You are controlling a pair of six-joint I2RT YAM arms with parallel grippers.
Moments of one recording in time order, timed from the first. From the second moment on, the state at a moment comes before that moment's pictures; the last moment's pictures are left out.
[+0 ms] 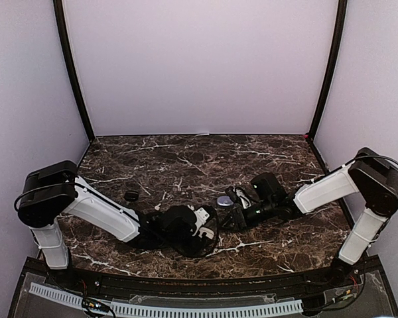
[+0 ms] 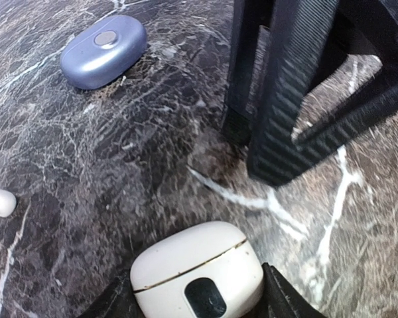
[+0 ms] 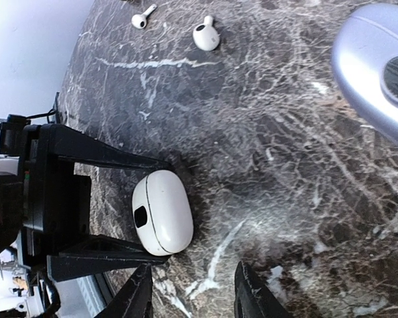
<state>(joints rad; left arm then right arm) -1.19 1.86 0.83 0.26 -0.18 -0.22 0.77 1.69 0.67 0.21 -0.61 0.53</state>
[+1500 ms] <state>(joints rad) -1.23 1.60 0.52 0.60 -0.06 -0.05 0.87 1.72 0.72 0.42 -0.85 0.72</state>
